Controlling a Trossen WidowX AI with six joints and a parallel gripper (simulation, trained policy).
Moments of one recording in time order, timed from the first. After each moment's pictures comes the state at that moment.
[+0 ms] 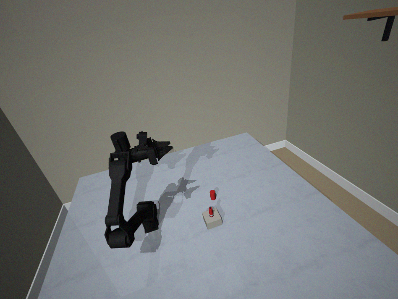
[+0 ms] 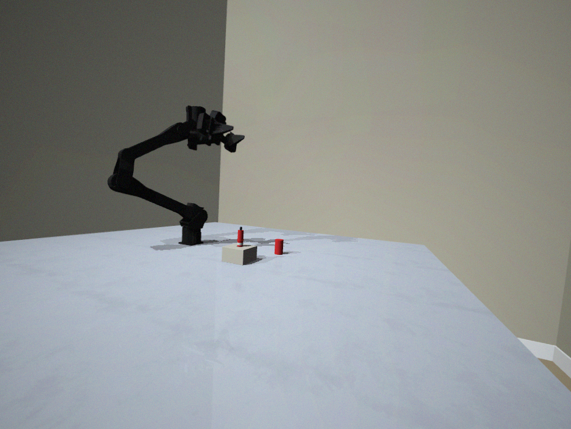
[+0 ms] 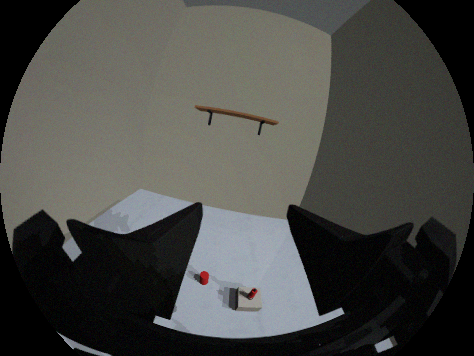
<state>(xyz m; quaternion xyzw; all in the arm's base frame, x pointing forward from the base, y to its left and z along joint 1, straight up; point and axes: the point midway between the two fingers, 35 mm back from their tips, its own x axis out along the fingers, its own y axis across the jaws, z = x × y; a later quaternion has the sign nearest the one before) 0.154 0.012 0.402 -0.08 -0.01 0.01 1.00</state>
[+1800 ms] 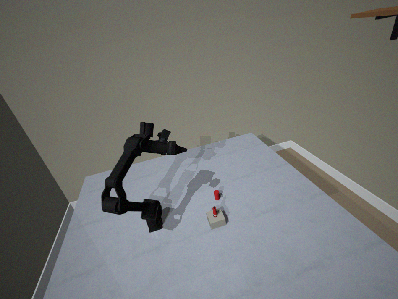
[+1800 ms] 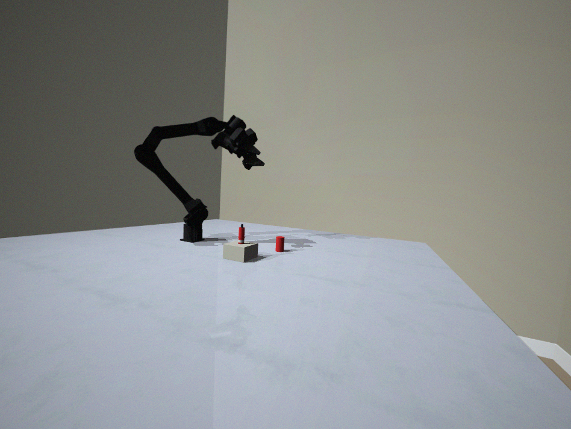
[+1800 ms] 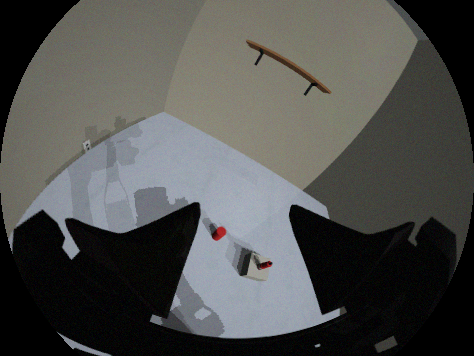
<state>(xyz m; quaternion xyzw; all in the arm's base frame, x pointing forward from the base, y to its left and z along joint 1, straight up) 0.198 0.096 0.333 -0.23 0.20 0.07 0.95</state>
